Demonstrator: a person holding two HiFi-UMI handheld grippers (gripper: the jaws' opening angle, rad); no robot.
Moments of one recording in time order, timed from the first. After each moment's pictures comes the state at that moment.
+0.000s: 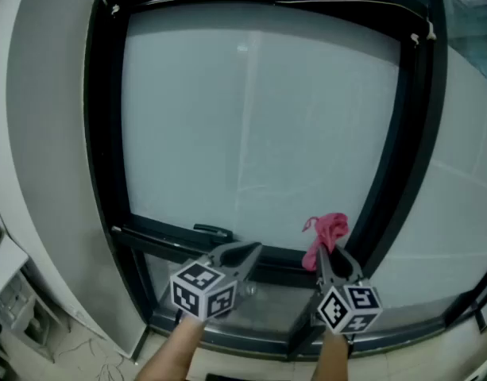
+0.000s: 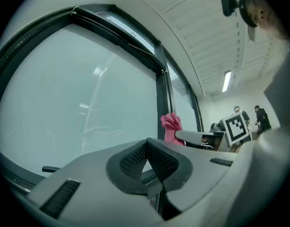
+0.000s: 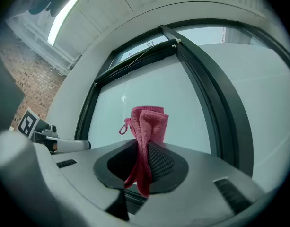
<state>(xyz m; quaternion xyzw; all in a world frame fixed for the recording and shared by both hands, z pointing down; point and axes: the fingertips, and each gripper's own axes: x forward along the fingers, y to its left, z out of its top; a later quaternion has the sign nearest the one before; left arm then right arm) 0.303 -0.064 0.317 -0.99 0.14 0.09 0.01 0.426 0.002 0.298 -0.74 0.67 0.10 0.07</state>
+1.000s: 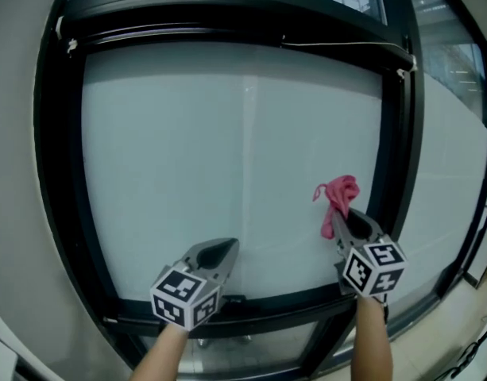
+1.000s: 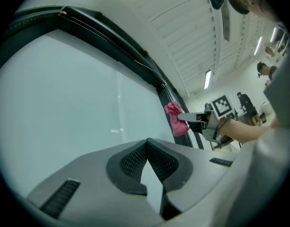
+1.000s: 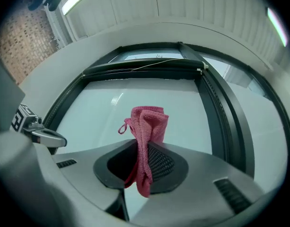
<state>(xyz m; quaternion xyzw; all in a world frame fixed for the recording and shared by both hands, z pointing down) 0.233 -0.214 0.192 -0.98 0.08 0.12 0.13 0.404 -0.086 0.128 -0.82 0.54 0.20 0.02</state>
